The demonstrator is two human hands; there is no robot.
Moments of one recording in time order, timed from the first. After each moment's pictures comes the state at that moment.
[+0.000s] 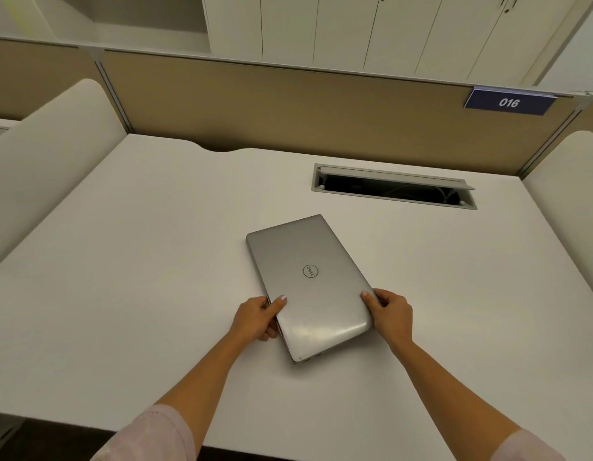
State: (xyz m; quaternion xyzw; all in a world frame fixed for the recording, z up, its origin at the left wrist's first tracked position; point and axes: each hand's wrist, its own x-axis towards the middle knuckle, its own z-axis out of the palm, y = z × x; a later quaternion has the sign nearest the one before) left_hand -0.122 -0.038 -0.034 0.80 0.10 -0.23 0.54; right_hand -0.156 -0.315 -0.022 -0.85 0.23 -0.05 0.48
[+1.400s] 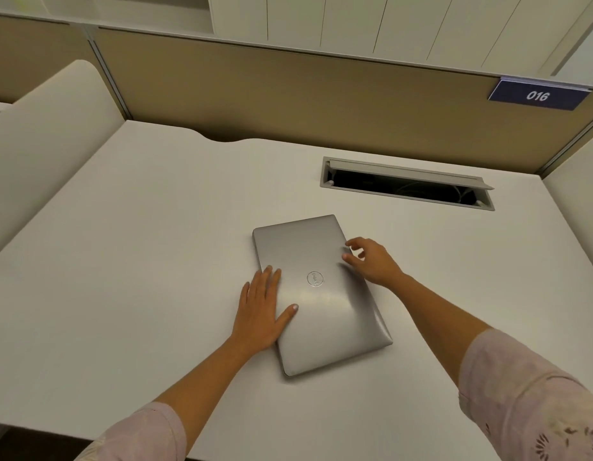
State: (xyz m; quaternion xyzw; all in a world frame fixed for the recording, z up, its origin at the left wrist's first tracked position) left_hand -0.110 -0.035 -0.043 0.96 -0.12 -0.04 0.23; right_hand -0.030 -0.305 0.012 -0.94 0.03 0.11 0.32
